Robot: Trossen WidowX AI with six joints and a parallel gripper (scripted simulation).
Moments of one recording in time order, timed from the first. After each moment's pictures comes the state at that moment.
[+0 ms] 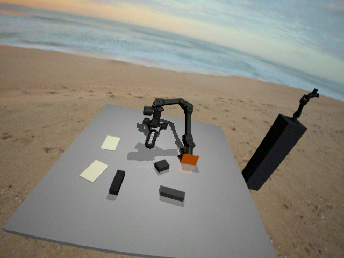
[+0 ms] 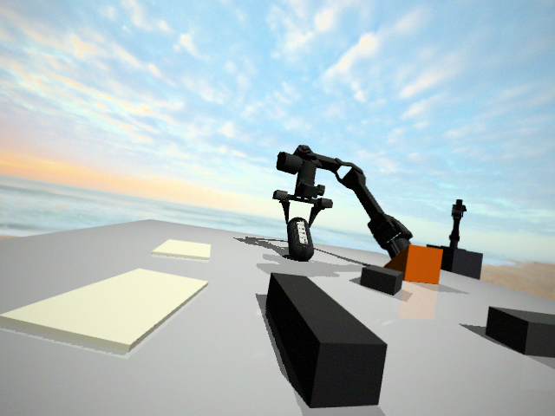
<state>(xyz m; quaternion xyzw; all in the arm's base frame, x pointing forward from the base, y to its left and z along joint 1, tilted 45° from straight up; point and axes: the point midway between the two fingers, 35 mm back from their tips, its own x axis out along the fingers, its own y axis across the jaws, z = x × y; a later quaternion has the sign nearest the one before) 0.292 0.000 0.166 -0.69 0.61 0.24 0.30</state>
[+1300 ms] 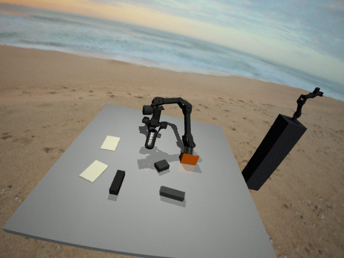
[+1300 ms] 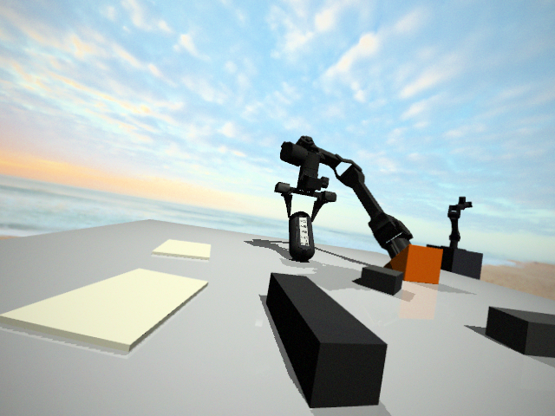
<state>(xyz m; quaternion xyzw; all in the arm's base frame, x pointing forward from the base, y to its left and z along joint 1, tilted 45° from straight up) 0.290 0.031 0.162 -0.69 0.61 0.24 0.30</state>
